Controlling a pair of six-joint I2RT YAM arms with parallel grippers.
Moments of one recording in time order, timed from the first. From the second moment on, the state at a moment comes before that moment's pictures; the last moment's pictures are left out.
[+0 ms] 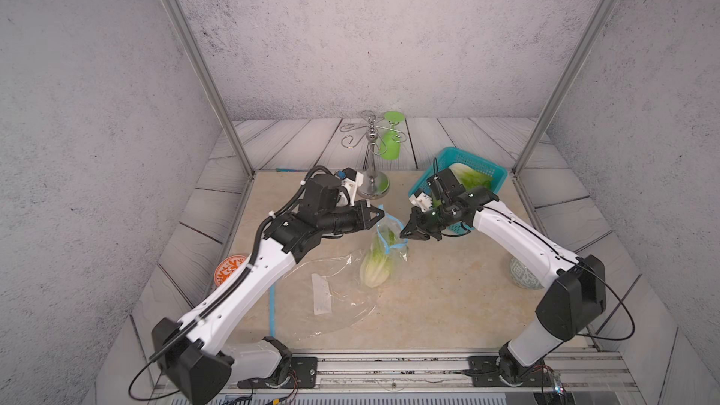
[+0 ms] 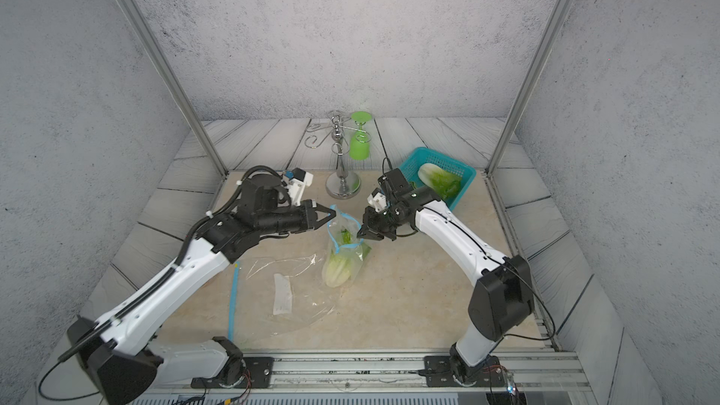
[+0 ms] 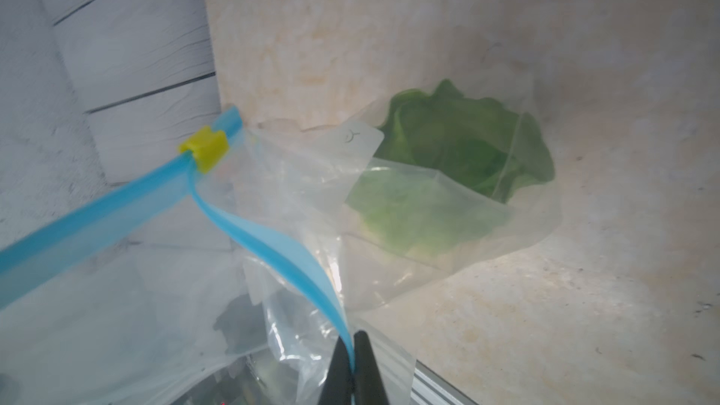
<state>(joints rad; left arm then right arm) -0.61 1.36 1.30 -0.48 0.45 -0.69 0.49 1.67 1.50 -0.94 -0.57 0.64</state>
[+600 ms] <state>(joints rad) -0.43 1.34 1.58 -0.71 0.43 -0.53 0.52 1.79 1.93 -0.81 -0.71 0.69</state>
